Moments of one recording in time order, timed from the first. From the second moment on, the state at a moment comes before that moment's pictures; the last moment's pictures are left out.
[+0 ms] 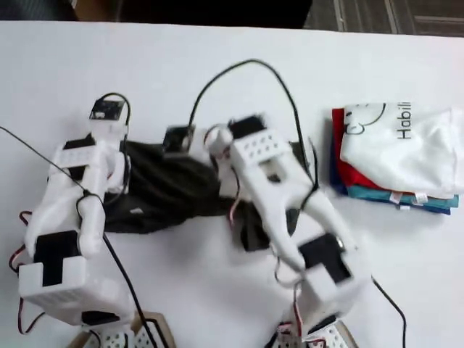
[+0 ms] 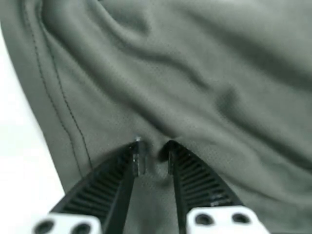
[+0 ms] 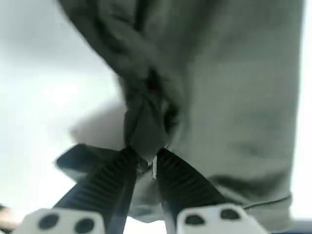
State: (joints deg) left arm -17.6 5.7 29.7 53.8 -9.2; right arm -28.4 13.6 -0.4 83.0 56.0
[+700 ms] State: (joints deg) left arm -17.6 5.7 29.7 53.8 -9.2; right arm -19.4 53.4 -63.1 97.0 48.8
